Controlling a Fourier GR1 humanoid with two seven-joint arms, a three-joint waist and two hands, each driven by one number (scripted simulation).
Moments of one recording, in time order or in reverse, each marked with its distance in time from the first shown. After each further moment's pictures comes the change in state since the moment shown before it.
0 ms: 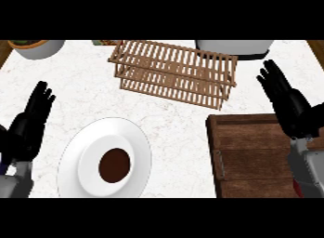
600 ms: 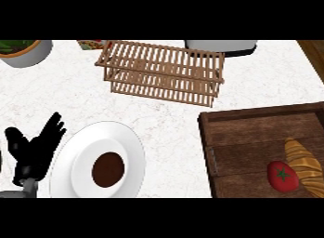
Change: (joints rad) left arm 0.099 -0.037 -0.019 0.124 0.077 -0.045 0.179; right arm 0.299 -0.466 -0.343 0.190 0.058 0.123 -0.013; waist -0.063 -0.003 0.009
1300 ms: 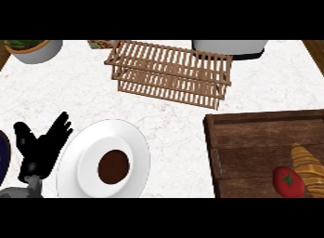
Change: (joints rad) left arm -0.022 -0.019 -0.003 0.008 -0.008 -0.049 0.056; right arm 0.252 -0.234 -0.177 -0.031 -0.181 0.513 -0.069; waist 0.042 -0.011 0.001
